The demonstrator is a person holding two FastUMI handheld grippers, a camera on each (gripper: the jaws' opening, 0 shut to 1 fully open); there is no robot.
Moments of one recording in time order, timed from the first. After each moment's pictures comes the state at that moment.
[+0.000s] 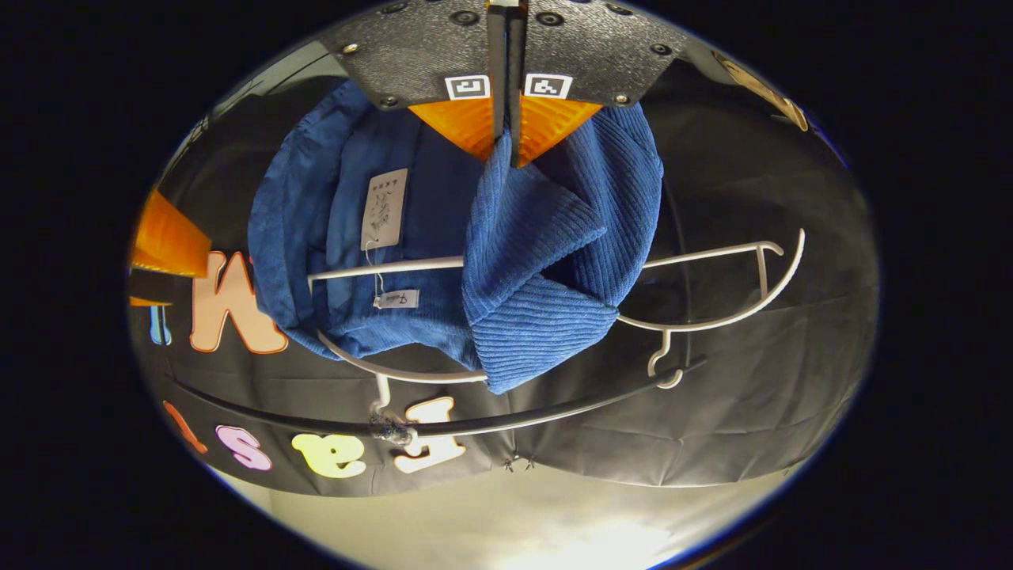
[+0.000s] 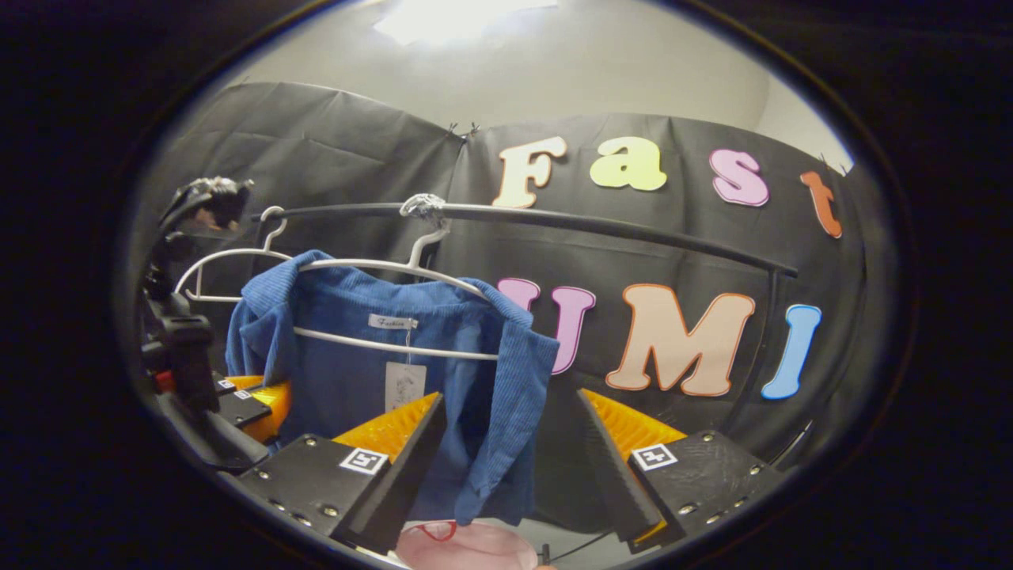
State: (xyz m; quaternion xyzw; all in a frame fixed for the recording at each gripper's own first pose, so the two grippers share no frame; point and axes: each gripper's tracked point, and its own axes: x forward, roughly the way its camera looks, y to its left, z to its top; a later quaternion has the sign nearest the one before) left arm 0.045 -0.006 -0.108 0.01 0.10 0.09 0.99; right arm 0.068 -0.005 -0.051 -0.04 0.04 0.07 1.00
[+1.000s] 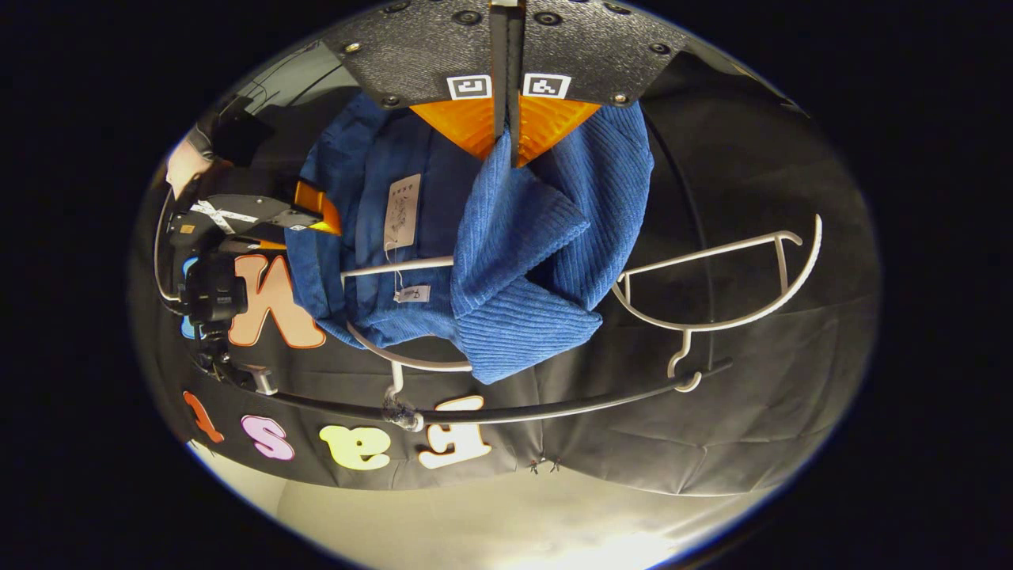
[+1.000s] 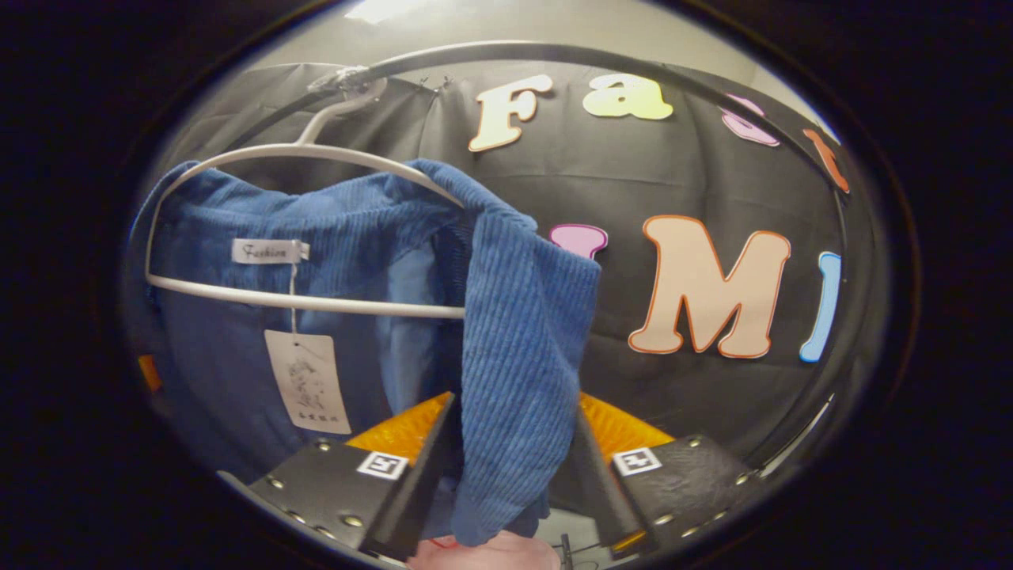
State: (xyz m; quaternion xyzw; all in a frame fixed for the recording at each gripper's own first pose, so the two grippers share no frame) left arm 0.031 0.004 -0.101 0.00 0.11 0.02 0.99; right arm 0.198 0.004 -0.147 -0.02 0.11 0.04 0.99
